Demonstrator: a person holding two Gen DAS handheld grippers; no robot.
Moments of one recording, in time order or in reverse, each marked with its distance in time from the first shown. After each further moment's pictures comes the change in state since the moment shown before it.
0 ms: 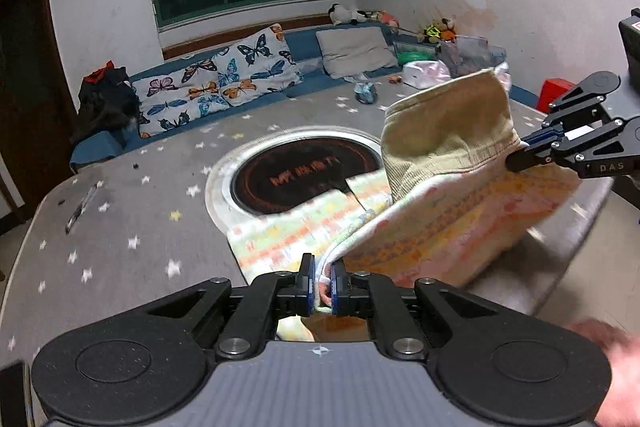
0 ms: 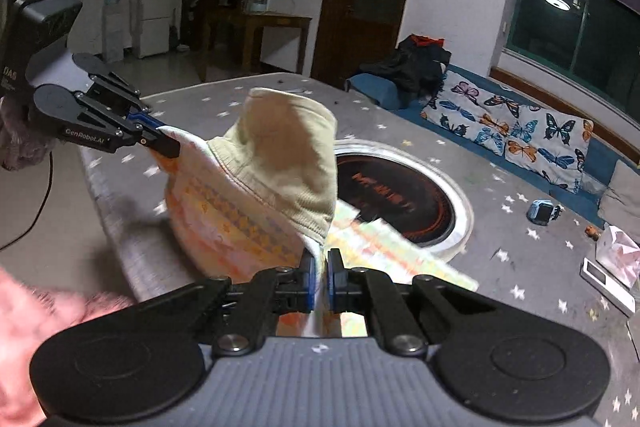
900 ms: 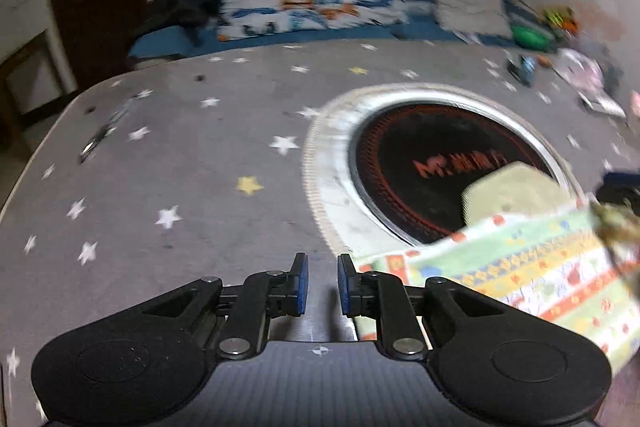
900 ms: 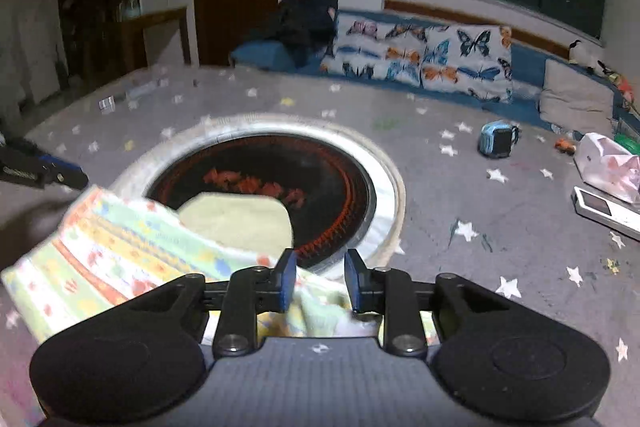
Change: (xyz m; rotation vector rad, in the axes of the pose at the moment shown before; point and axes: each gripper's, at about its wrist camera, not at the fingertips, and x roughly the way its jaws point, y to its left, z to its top) left arm 0.136 0.100 0.026 -0.314 0.202 0.181; right arm 0.144 -0.097 -0.002 0.336 0.064 -0.191
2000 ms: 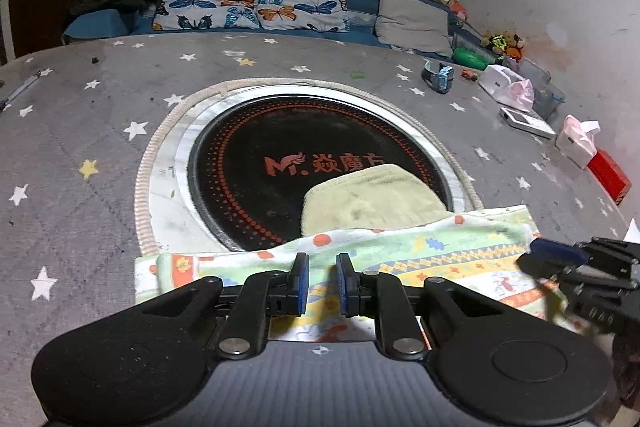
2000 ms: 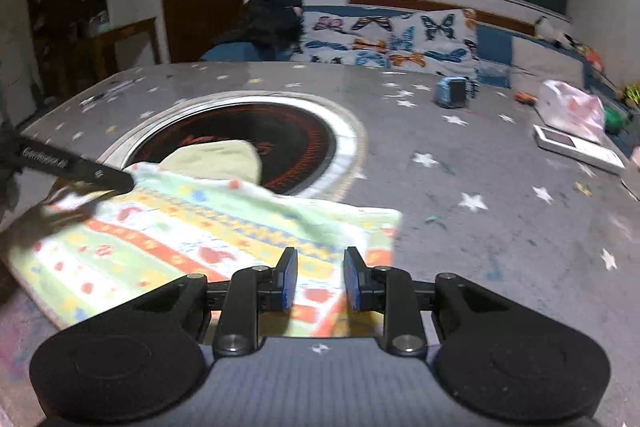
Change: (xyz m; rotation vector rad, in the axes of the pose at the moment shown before) left arm 0.024 -0.072 -0.007 -0.046 -0.001 -0.227; right arm -0.025 -0.021 -0.055 0.095 0.003 -0.077
